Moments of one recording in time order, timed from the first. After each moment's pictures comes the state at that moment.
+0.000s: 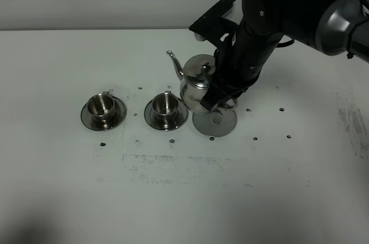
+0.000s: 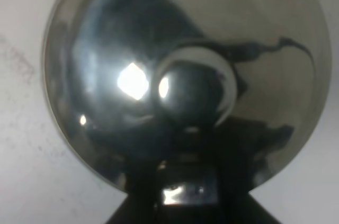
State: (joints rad) left arm 0.04 0.00 -0.46 -0.10 1.07 0.12; right arm 0.53 1.97 -1.66 0.02 1.04 -0.40
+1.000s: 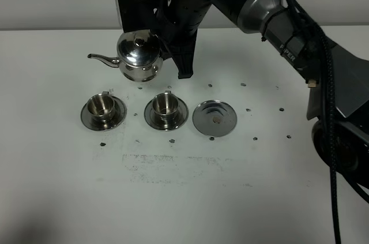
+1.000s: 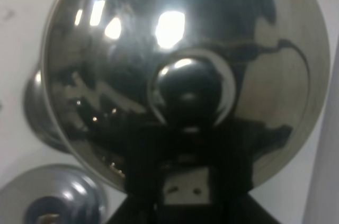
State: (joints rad) left arm 0.04 0.00 -0.46 -0.10 1.07 0.12; right arm 0.62 2.37 -2.41 -0.02 1.21 -1.16
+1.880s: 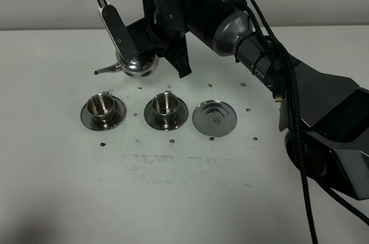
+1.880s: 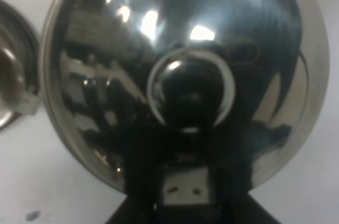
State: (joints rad) left arm 0.04 0.00 -0.46 -0.10 1.07 0.12; right arm 0.66 2.47 -2.44 -0.23 1.02 -1.34
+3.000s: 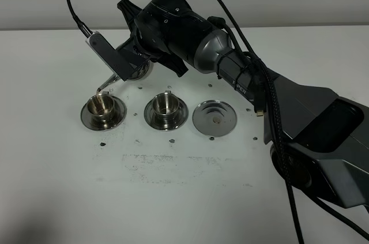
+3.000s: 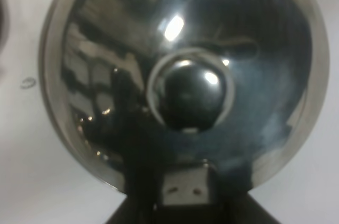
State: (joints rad) left arm 0.04 0.00 -0.46 -0.10 1.07 0.12; right arm 0.71 2.52 -2.44 -0.39 0.93 -1.48
